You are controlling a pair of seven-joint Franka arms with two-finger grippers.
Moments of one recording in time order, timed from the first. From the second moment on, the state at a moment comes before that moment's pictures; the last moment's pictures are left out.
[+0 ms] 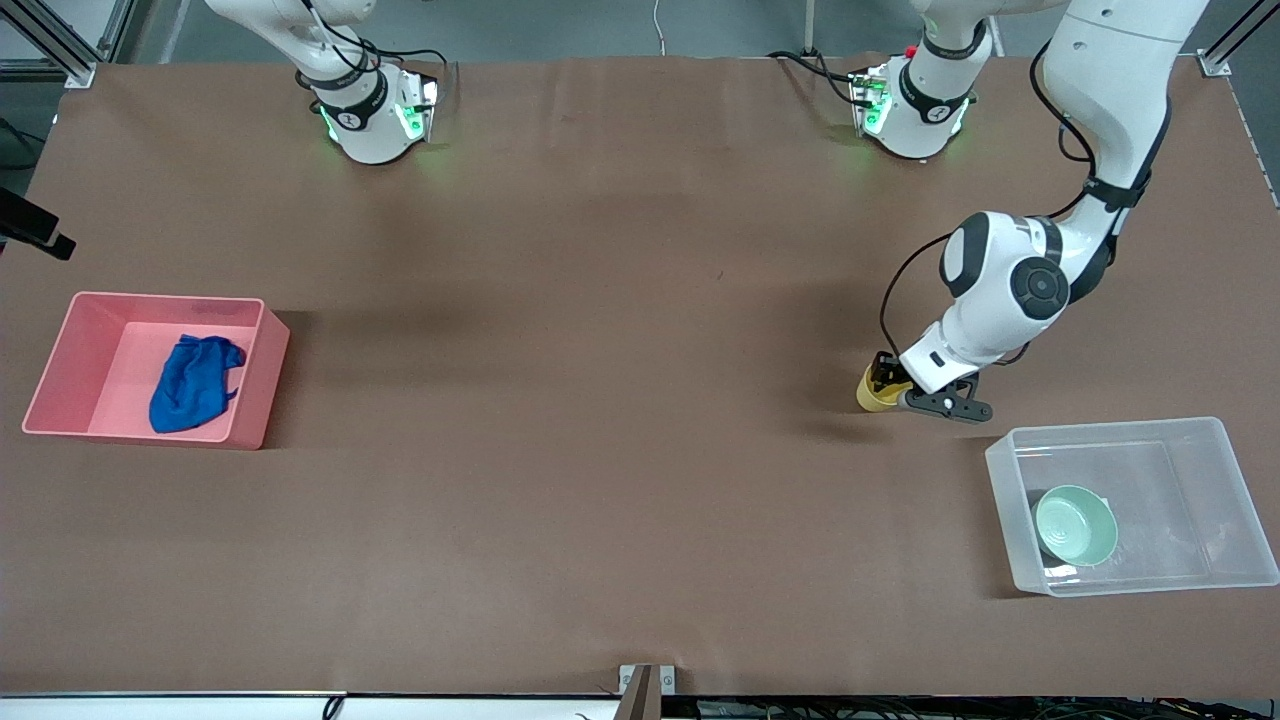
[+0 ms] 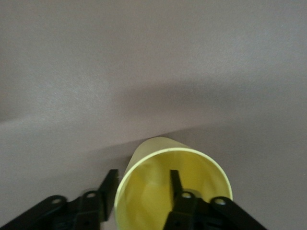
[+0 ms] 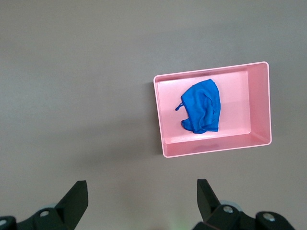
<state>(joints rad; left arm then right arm) 0.07 0.39 -0.27 -2.21 -0.03 2.64 0.04 -0.06 -0.02 -0.10 -1.50 0.00 1.47 0.02</state>
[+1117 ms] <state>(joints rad) 0.30 0.58 -0.24 -1.43 -0.03 2.11 0.36 -0.06 -0.02 -0.10 -1.50 0.00 1.47 0.02</state>
